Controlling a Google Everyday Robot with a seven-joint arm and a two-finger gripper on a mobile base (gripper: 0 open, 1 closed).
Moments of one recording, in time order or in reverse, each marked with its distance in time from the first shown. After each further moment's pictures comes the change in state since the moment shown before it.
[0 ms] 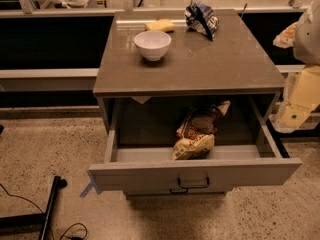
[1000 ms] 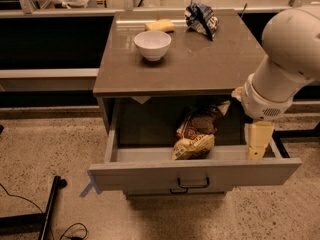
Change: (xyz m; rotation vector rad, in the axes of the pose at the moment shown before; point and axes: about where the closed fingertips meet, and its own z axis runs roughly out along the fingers) arm 0.020 0.004 0.170 -0.125 0.080 -0.209
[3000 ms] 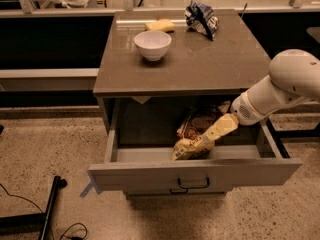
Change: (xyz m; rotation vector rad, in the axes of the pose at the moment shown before) arm -0.013 -0.059 0.099 -0.121 -0.370 0.828
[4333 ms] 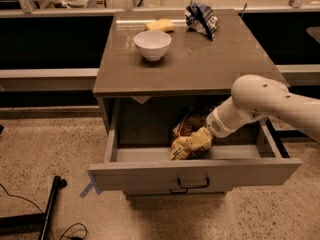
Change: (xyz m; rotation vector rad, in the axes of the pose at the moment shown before) arm -0.005 0.012 0.084 0.060 0.031 -0.009
